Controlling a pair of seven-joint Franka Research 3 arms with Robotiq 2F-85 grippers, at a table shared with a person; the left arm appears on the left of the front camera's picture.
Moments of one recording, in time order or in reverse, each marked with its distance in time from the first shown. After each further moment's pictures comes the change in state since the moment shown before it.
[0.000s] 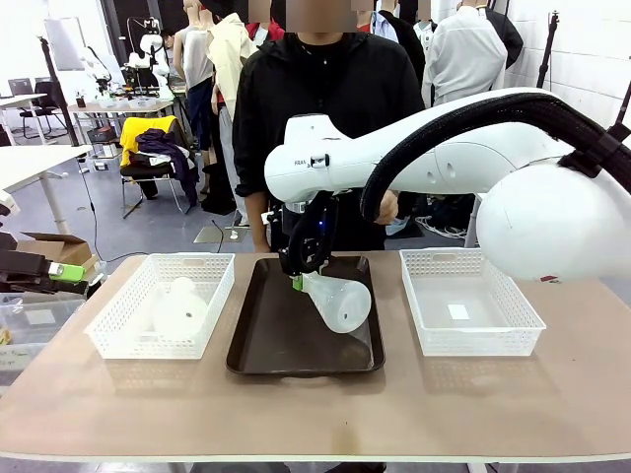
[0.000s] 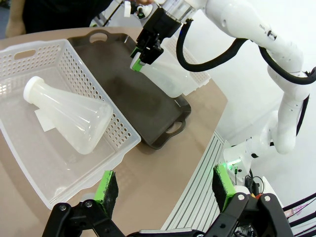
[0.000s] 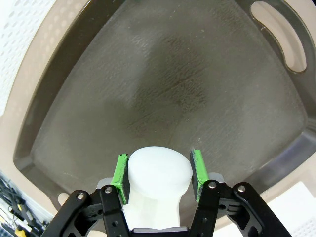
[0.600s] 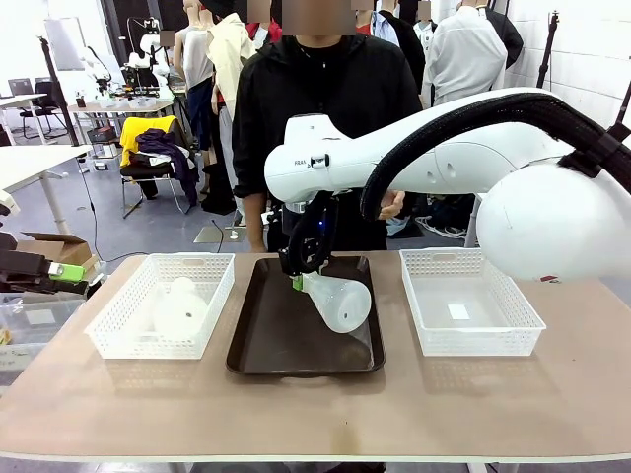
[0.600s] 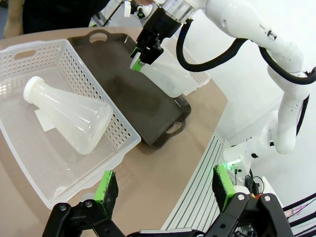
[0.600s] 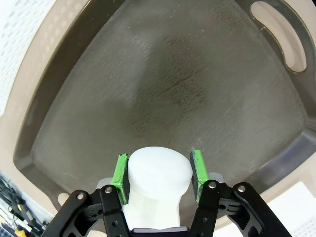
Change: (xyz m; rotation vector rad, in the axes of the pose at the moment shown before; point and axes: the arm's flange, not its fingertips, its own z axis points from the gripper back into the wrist) left arm 0.000 0.000 0.000 0.000 0.000 0.000; right arm 0.000 0.000 0.000 0.000 0.000 0.000
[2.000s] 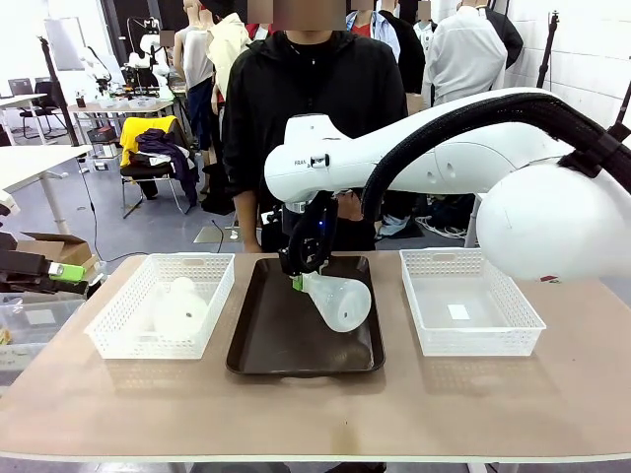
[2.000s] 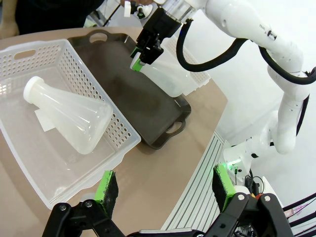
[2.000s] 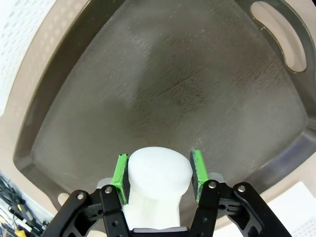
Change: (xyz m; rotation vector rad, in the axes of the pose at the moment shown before) left arm 0.000 0.000 0.000 0.000 0.000 0.000; right arm 0.000 0.000 0.000 0.000 0.000 0.000
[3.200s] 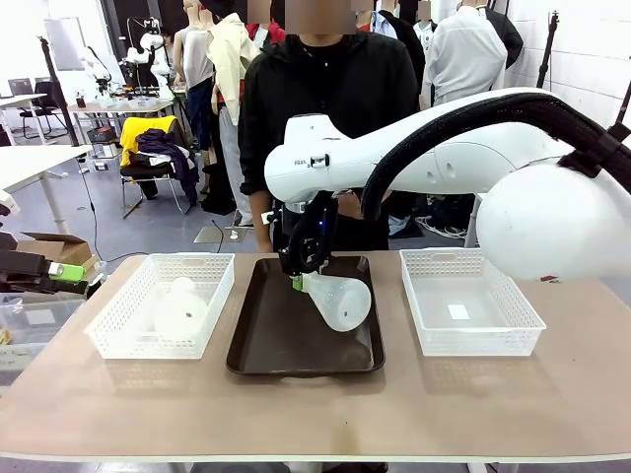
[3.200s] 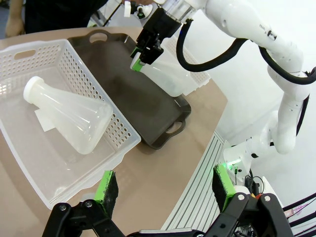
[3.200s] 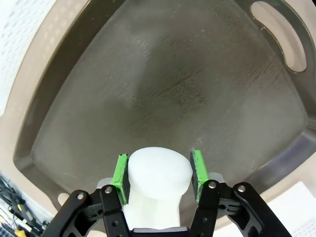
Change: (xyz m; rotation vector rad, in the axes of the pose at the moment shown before) left arm 0.000 0.000 0.000 0.000 0.000 0.000; right arm 0.000 0.000 0.000 0.000 0.000 0.000
